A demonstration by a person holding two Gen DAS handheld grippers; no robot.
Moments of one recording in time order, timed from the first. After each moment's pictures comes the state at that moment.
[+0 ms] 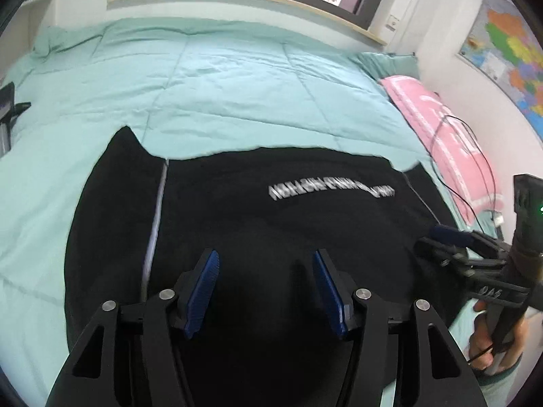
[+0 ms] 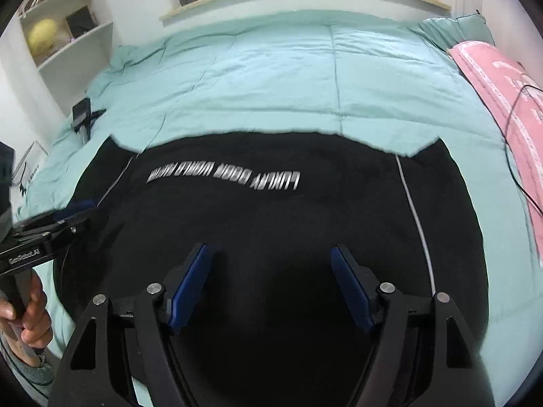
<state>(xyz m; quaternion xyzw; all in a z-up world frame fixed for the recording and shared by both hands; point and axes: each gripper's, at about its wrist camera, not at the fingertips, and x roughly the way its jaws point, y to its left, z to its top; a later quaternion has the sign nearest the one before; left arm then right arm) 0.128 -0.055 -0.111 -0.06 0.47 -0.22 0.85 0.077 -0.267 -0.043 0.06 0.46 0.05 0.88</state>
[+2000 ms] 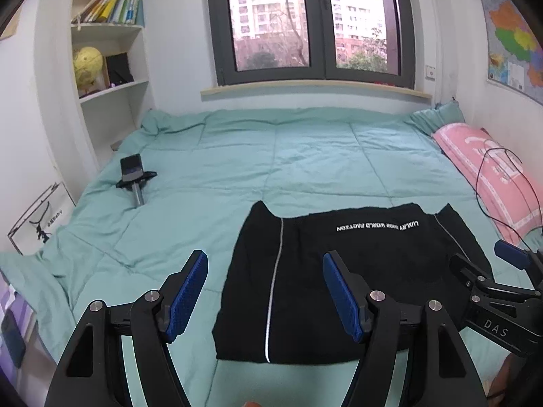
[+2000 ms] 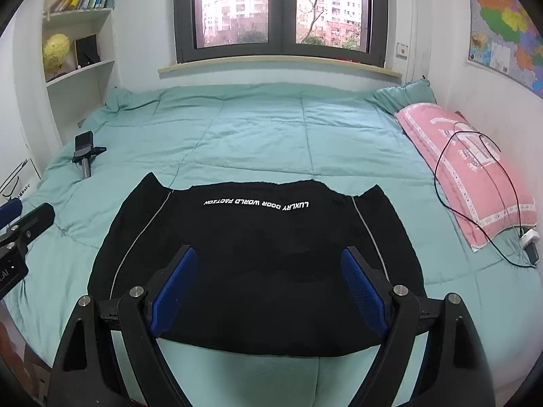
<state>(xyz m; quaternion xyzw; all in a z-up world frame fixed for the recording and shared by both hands) -0.024 -0.015 0.013 0.04 0.31 -0.02 0.95 -0.042 -0.179 0.063 0.02 0.34 -0.05 0.94</state>
